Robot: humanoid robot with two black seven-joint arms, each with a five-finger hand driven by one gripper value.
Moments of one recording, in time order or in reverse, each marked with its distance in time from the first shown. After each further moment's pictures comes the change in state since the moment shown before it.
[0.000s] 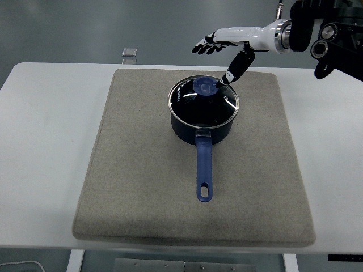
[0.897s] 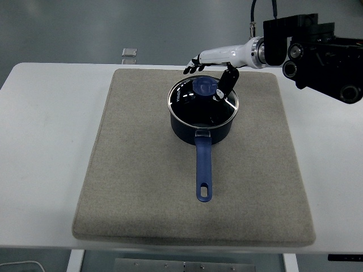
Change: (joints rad) left arm -0.001 0.000 0.000 0.000 0.000 0.001 0.000; right arm 0.001 0.089 -0.076 -0.030 -0.114 -0.015 -0.010
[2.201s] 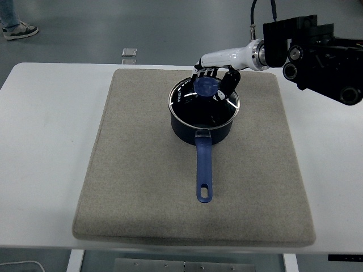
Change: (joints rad) left arm -0.001 0.000 0.000 0.000 0.000 0.000 0.000; right arm 0.000 0.000 -0.009 0.000 -0.021 0.015 0.000
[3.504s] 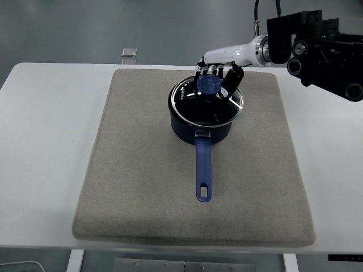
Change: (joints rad) left arm 0.001 0.000 0.000 0.000 0.000 0.000 0.000; right arm 0.017 -0.016 0.002 -0.001 0.011 0.018 -0.001
